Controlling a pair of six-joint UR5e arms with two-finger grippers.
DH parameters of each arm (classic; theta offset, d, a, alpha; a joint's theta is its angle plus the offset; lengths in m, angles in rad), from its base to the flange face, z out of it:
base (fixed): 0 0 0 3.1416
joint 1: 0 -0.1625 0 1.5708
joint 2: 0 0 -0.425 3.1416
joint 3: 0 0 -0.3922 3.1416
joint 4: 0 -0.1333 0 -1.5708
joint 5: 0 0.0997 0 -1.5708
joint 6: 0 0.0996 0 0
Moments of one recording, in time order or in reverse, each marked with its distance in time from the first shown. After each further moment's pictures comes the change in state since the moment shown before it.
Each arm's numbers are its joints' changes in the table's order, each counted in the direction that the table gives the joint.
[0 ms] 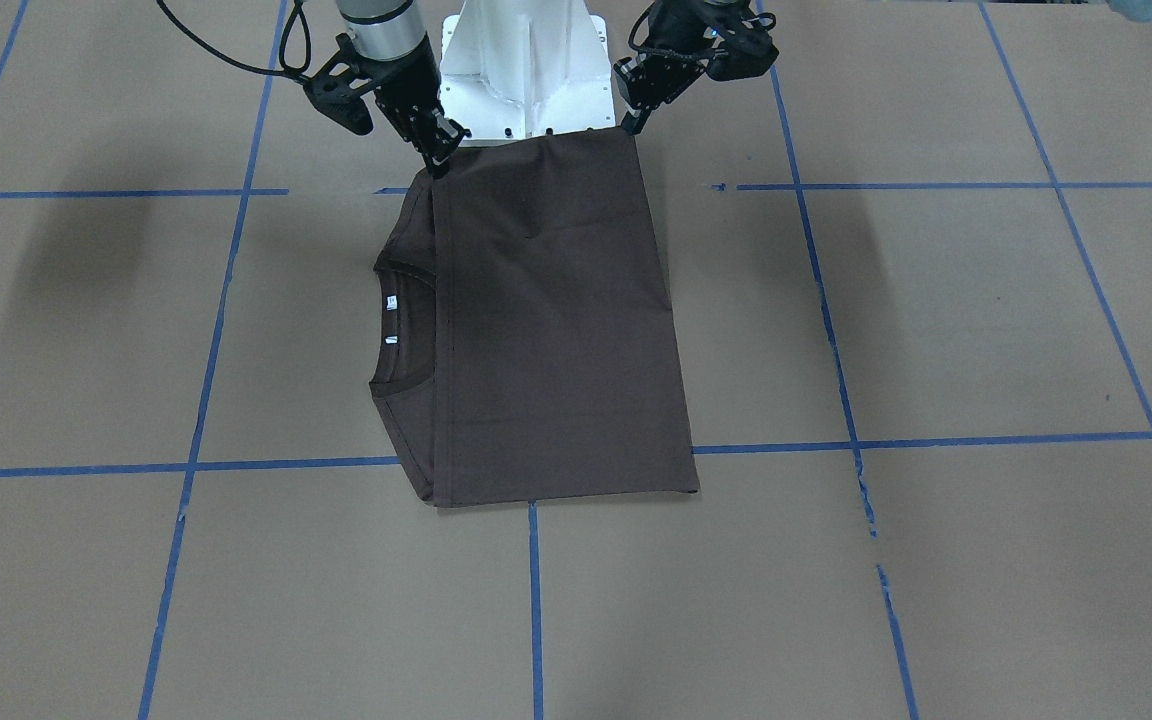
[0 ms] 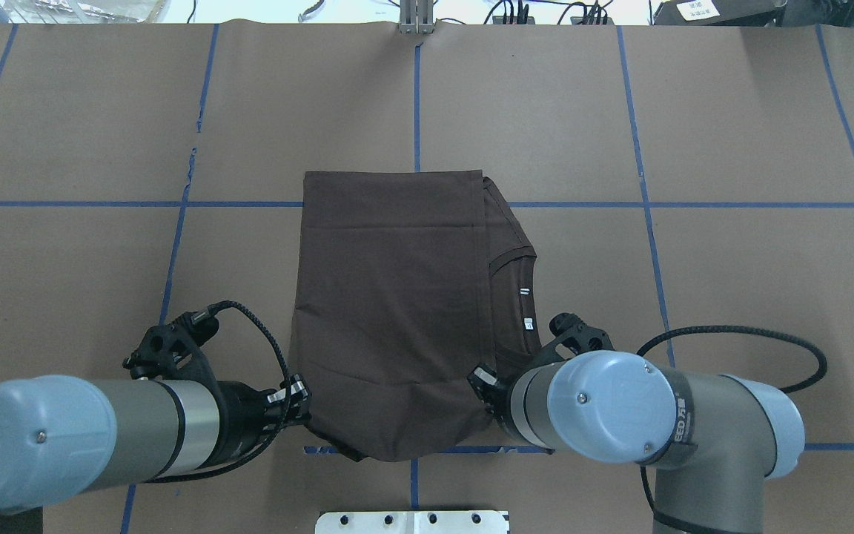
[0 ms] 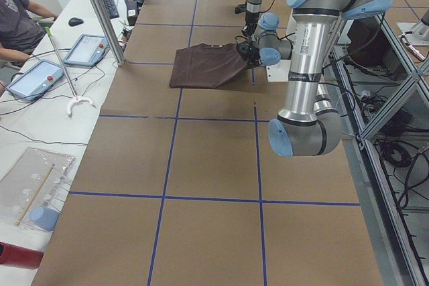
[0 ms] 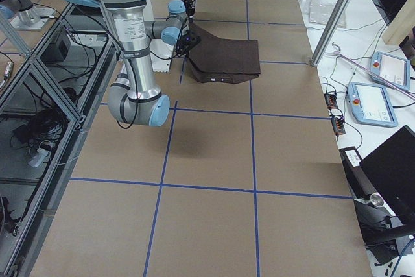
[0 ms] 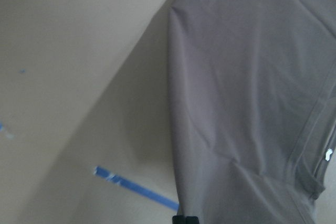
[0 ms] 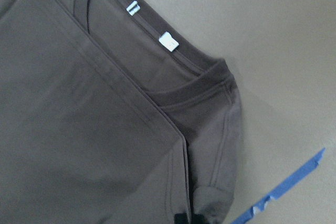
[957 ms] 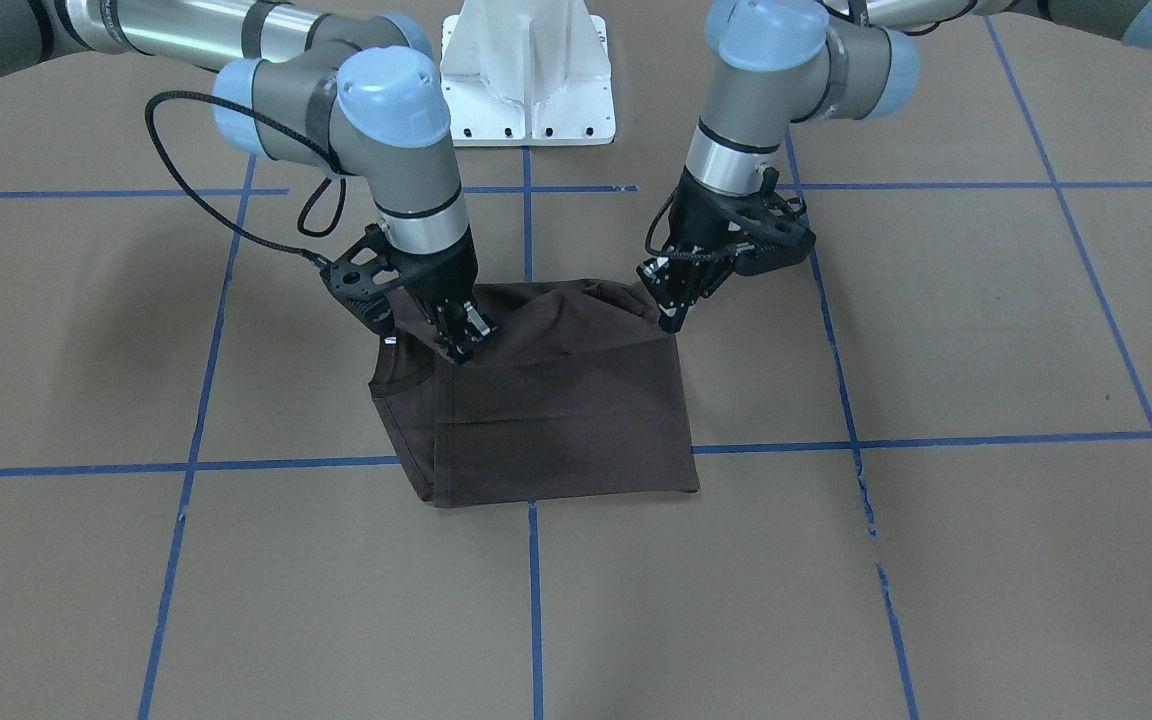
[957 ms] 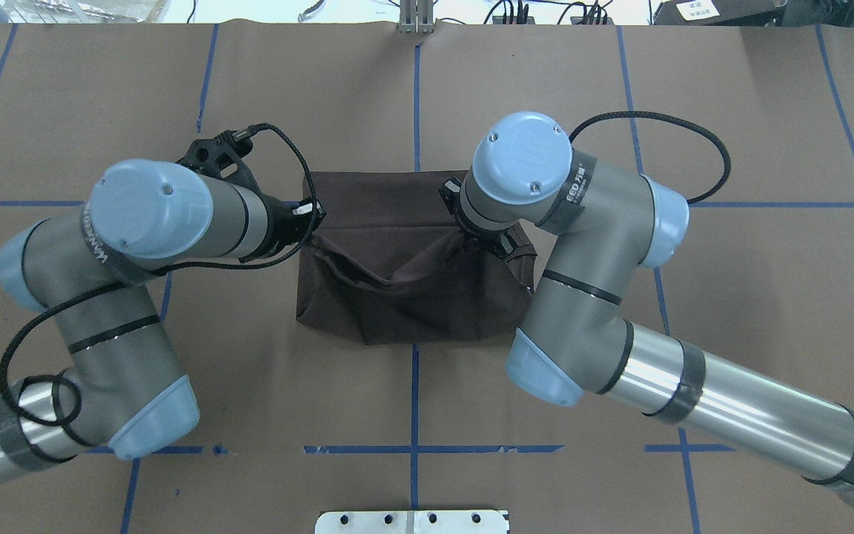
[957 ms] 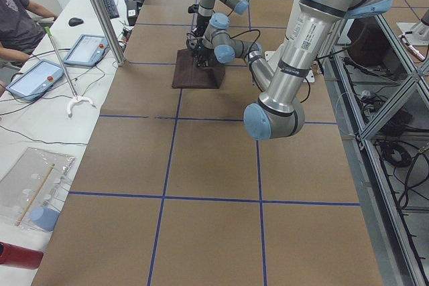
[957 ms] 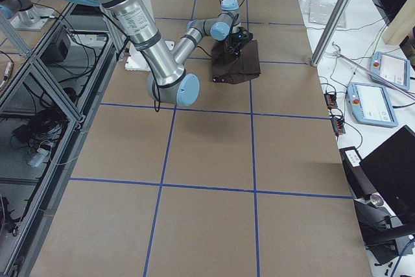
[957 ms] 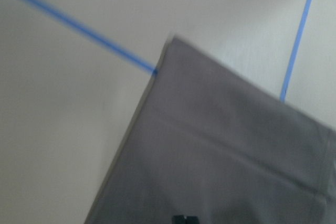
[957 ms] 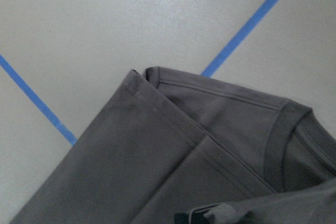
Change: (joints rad) left arm 0.333 0.226 0.466 0.148 -0.053 0.266; right arm -0.312 -0.345 -0.548 -0.144 0.123 -0.144
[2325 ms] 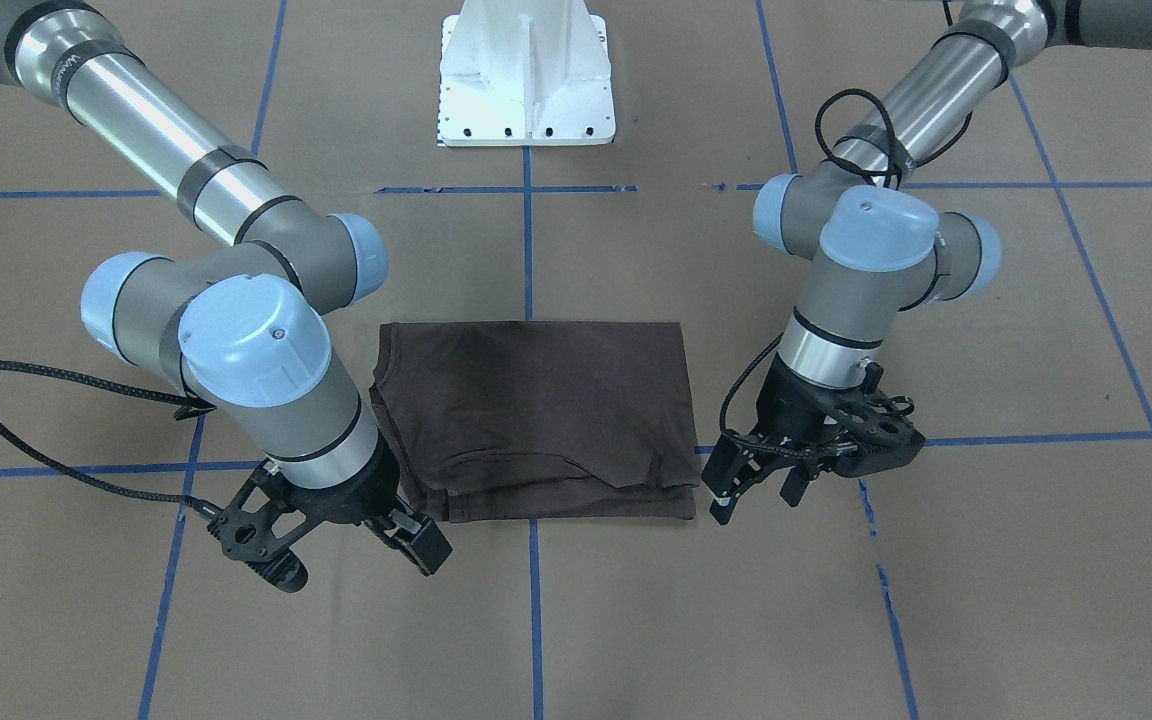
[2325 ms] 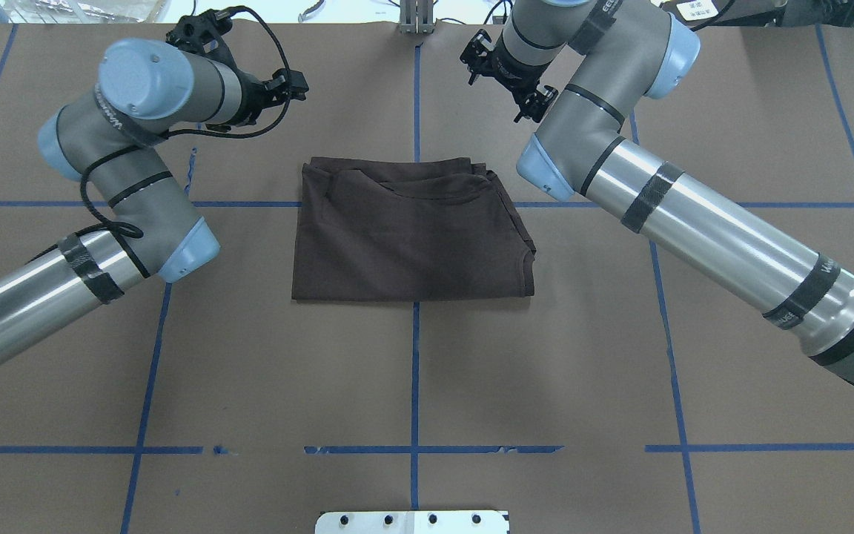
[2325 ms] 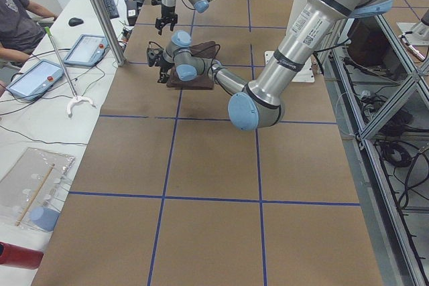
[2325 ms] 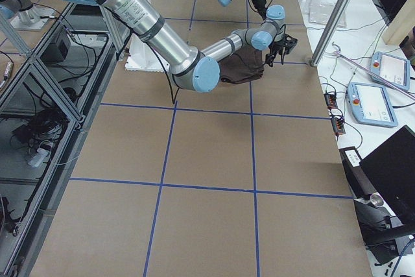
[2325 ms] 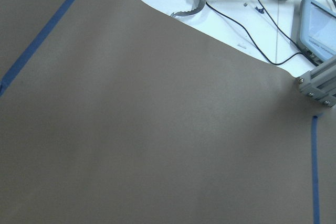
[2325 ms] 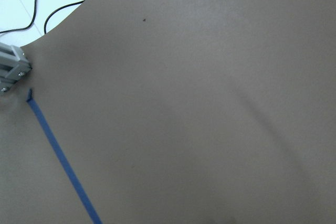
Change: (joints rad) left arm 0.224 0.098 0.383 0.373 -0.087 0.290; right arm -0.264 -0.150 -0.430 -0.267 0.212 -0.370
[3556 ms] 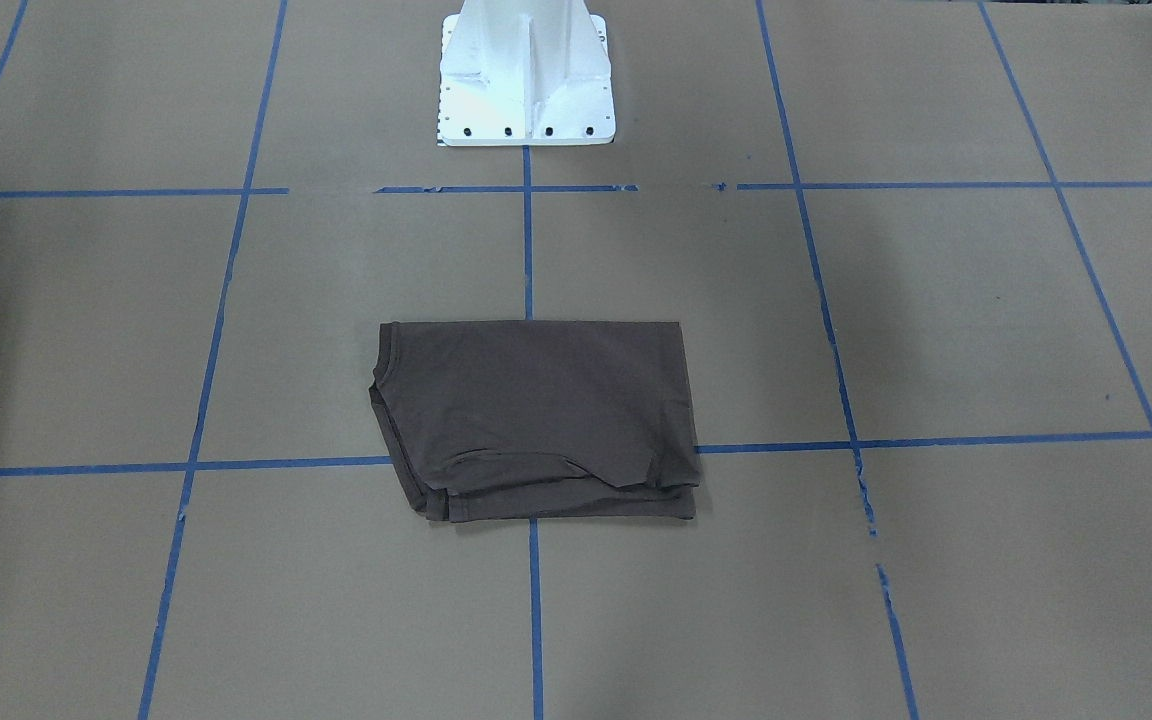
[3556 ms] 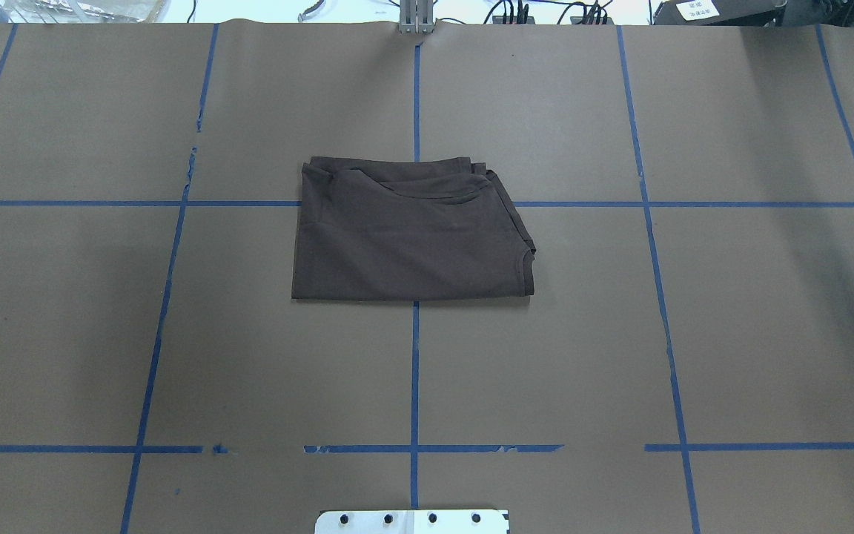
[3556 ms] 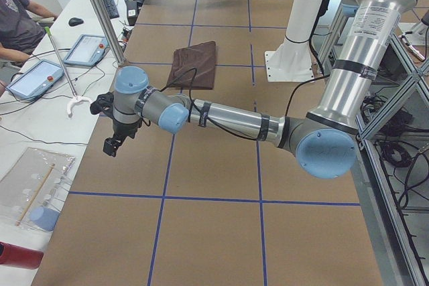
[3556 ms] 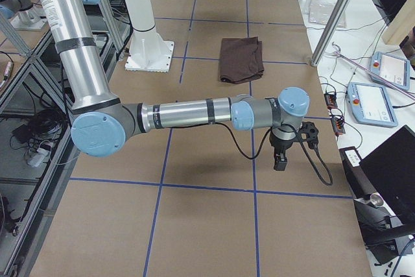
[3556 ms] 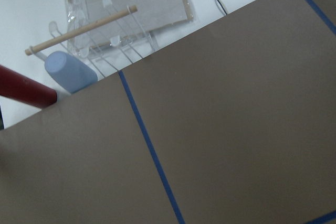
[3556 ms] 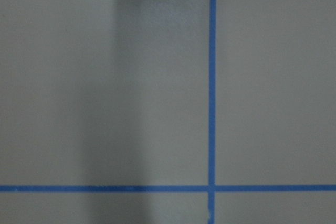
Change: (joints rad) left arm 0.703 -0.314 -0.063 -0.563 -0.498 1.500; right arm -0.664 0.628 0.343 0.449 0.300 -1.557
